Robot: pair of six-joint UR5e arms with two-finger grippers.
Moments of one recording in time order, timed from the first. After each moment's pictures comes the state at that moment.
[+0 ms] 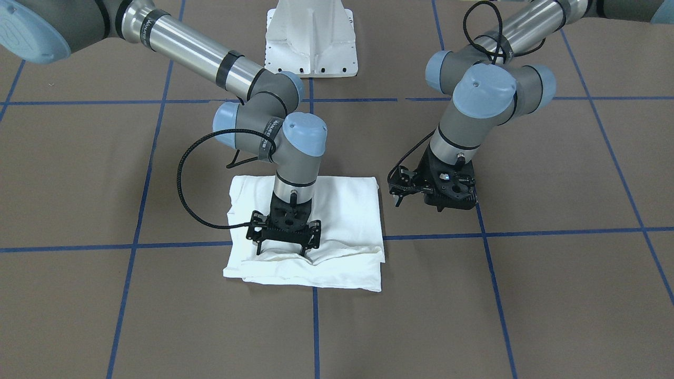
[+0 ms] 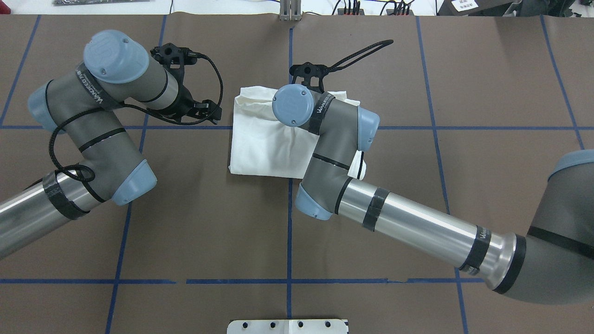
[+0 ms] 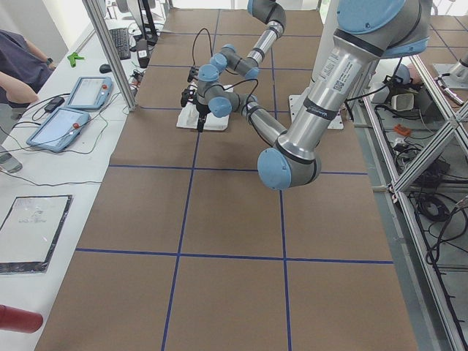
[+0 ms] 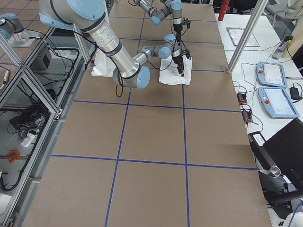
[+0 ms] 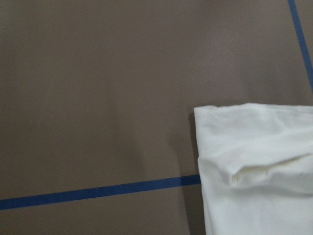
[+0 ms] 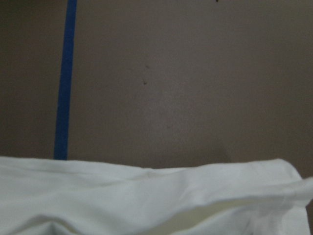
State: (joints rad) left arm -0.77 -2.13 -1.59 -1.87 -1.97 -0.97; right arm 0.58 -0.60 1.05 -1.35 1.40 1.22
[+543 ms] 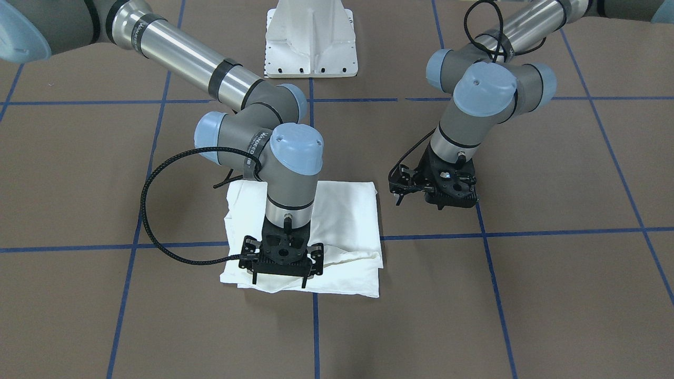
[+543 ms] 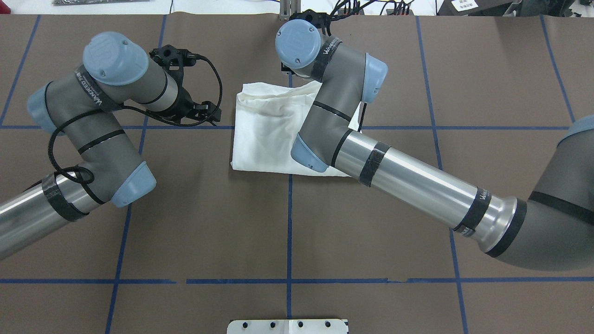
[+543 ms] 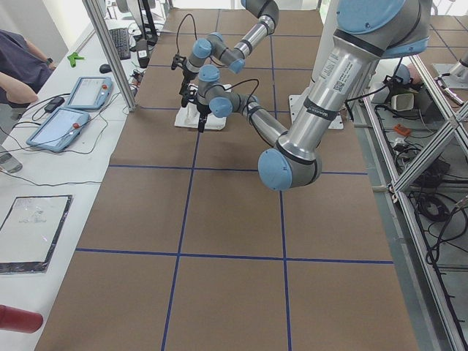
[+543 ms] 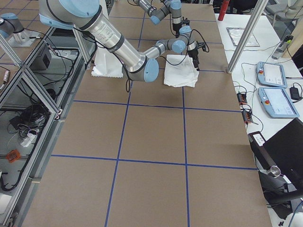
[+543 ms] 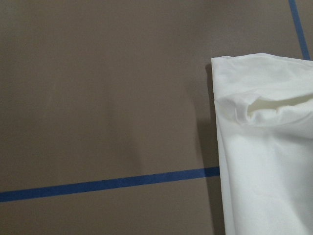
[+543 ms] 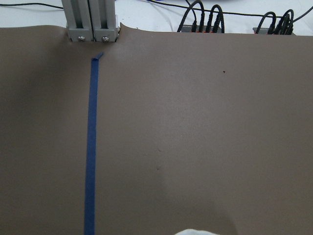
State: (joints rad) left arm -0.76 -2.13 -1.59 -1.87 -1.97 -1.00; right arm 0.68 -0.52 1.02 -1.33 1.52 1.14
